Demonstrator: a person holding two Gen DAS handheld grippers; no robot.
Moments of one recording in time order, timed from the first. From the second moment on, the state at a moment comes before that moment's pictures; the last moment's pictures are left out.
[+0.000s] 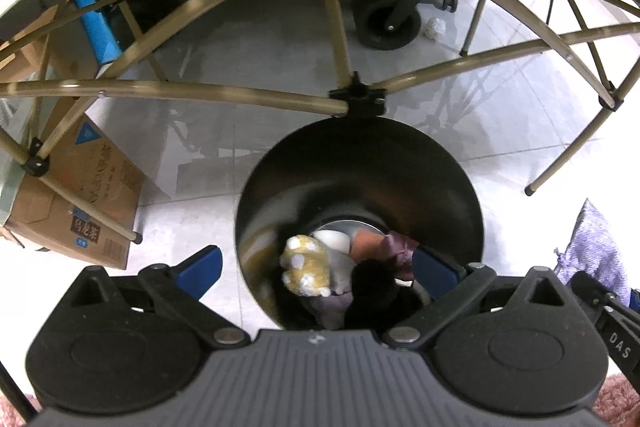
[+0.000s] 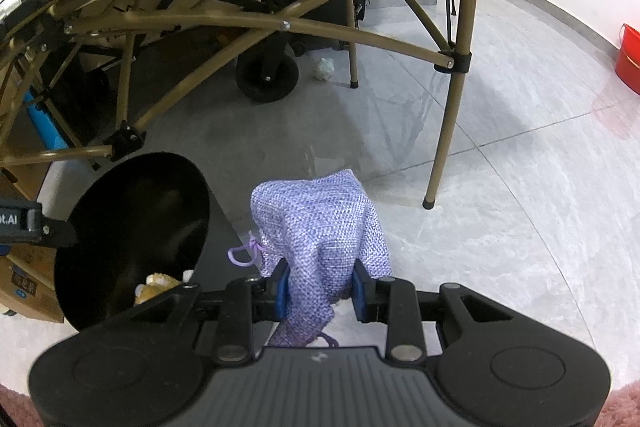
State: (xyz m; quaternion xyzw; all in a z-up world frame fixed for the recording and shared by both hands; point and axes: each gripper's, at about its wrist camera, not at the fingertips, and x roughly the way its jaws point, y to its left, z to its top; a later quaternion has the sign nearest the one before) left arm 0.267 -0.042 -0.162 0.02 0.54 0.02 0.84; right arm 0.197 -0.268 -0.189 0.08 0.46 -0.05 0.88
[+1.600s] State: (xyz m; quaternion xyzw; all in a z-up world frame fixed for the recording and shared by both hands) left arm 0.245 0.063 -0.147 -0.02 0.53 0.12 0.84; right arm 0.250 -0.112 -0.180 0.00 0.47 0.10 0.88
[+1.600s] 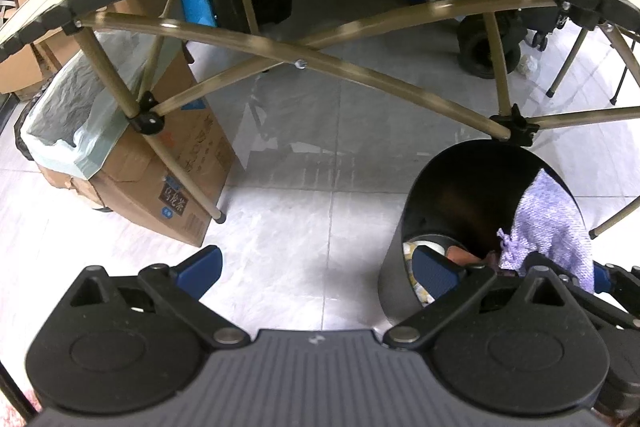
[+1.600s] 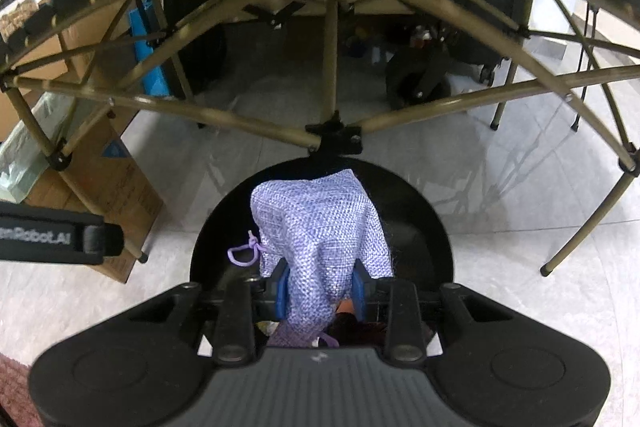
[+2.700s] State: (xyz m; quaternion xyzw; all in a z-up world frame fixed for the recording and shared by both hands) left arm 0.249 0.076 -0.164 -0.01 0.57 0.17 0.81; right arm 0.279 -0.094 -0.213 -0.01 0.54 0.09 0.84
